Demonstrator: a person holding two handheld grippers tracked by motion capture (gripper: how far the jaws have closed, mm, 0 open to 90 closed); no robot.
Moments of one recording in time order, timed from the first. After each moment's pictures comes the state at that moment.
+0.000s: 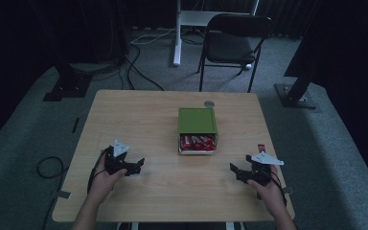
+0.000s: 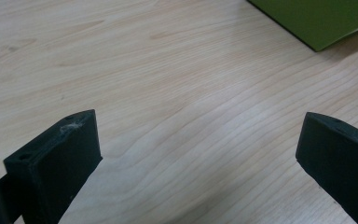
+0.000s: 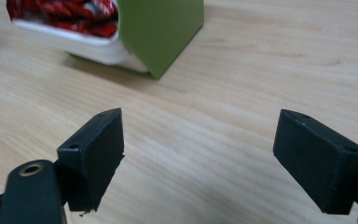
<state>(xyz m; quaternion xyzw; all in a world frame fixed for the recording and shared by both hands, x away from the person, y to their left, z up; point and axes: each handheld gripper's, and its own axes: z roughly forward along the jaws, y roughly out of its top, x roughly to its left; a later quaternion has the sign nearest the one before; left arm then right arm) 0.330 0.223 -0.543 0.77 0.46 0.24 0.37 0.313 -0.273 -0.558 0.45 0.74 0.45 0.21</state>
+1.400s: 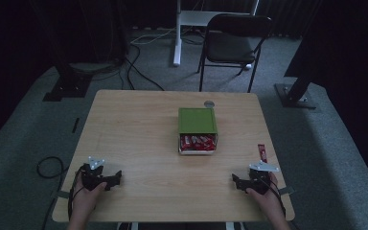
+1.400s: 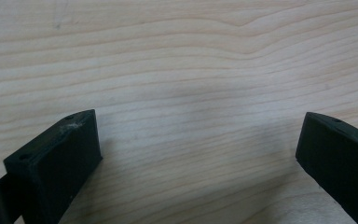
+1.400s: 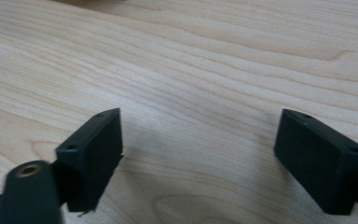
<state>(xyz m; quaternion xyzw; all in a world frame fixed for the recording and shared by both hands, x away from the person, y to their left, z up) 0.289 0.280 -0.572 0.71 0.59 0.24 0.30 0.297 -0.272 -0.581 0.51 0.76 0.36 0.21</state>
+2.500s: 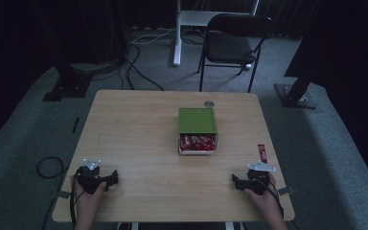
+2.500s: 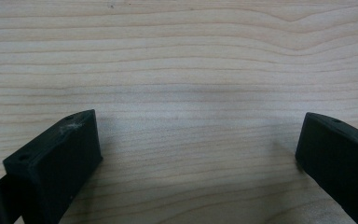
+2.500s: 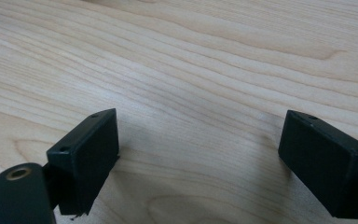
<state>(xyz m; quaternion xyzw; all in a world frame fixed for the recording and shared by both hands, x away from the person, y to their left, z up) 0.284 0.281 -0.573 0.67 0.64 0.27 0.27 0.298 -0.268 -0.581 0.51 0.76 0.34 0.23</state>
